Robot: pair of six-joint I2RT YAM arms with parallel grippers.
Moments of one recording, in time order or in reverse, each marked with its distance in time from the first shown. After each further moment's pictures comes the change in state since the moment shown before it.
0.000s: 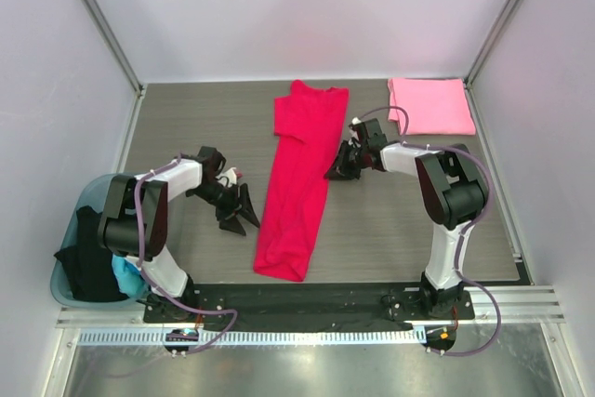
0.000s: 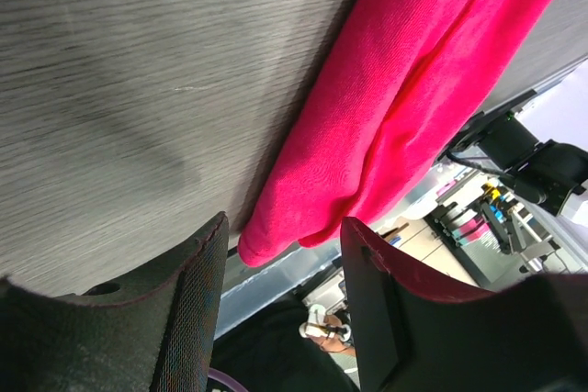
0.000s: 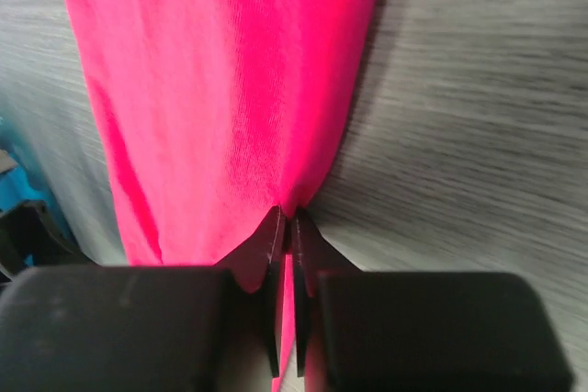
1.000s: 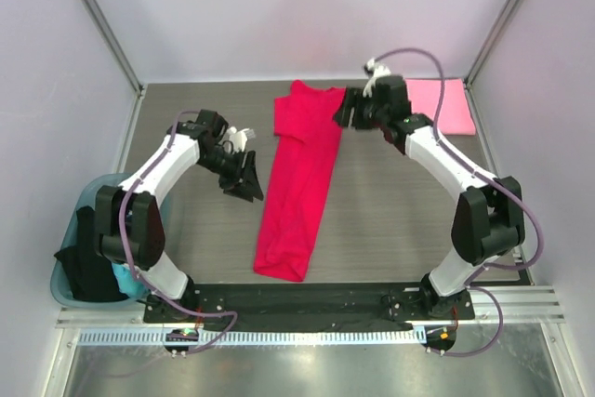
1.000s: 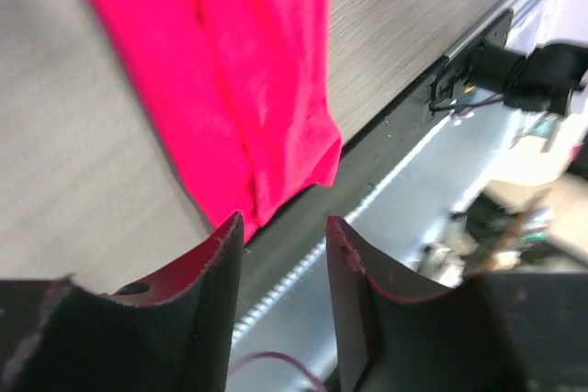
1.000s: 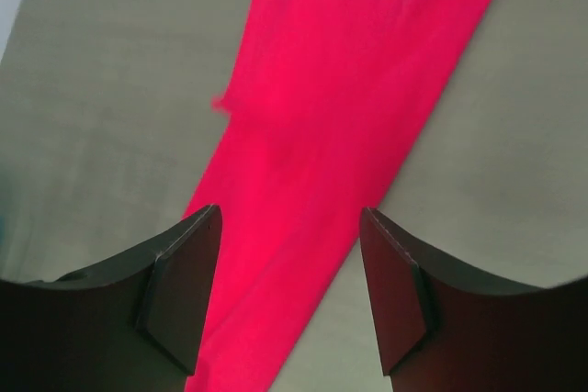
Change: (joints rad) left arm -0.070 -0.062 0.402 -0.235 0.072 0.315; right arm -0.021 -0.307 0.300 -0.073 0.334 -0.377
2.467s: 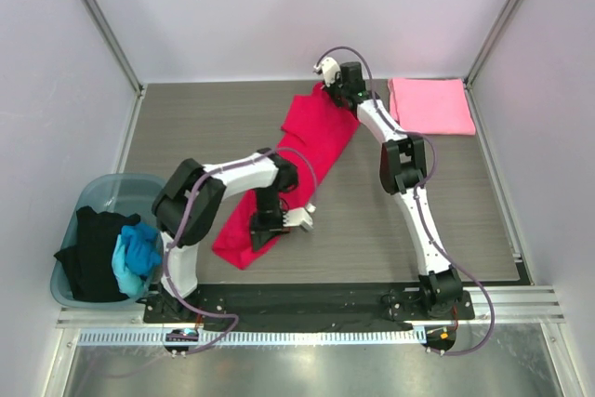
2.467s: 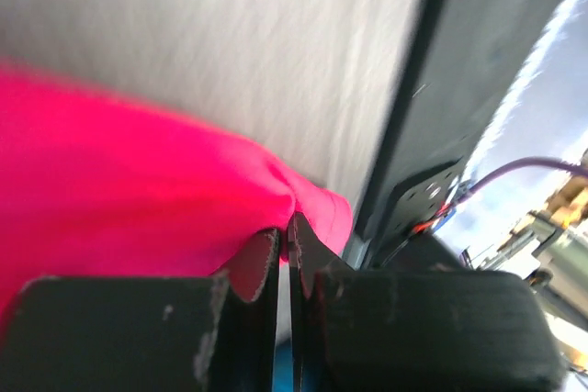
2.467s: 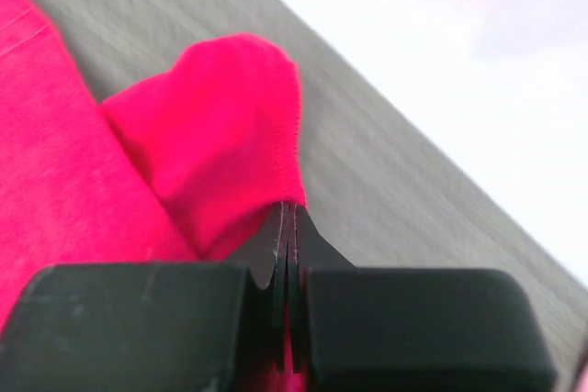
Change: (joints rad) left arm -0.438 0.323 -0.025 -0.283 -0.354 0.949; right arm -0.034 1.151 1.123 -0.122 -0.005 -0.776
